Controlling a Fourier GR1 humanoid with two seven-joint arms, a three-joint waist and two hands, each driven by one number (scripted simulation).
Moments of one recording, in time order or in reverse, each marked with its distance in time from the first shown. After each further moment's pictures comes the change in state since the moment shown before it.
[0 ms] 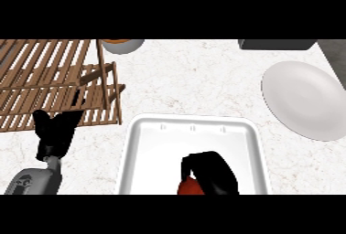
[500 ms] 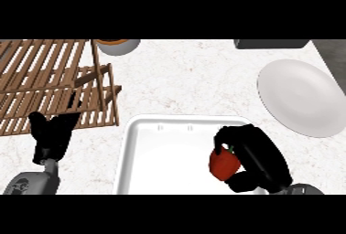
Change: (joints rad) left arm 0.024 -0.002 0.014 -0.020 -0.003 0.016 0.016; right arm -0.009 -0.252 -0.187 -0.178 0.053 -0.187 -0.350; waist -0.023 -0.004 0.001
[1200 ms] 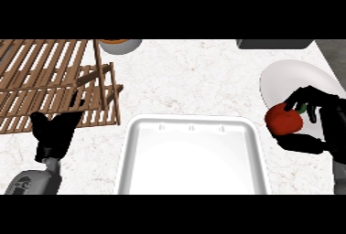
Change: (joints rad) left arm -0.011 -0.011 0.006 0.010 -0.005 -0.035 -0.022; right arm 0.049 -0.060 -0.463 0.008 -0.208 -0.135 -0.081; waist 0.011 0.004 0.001
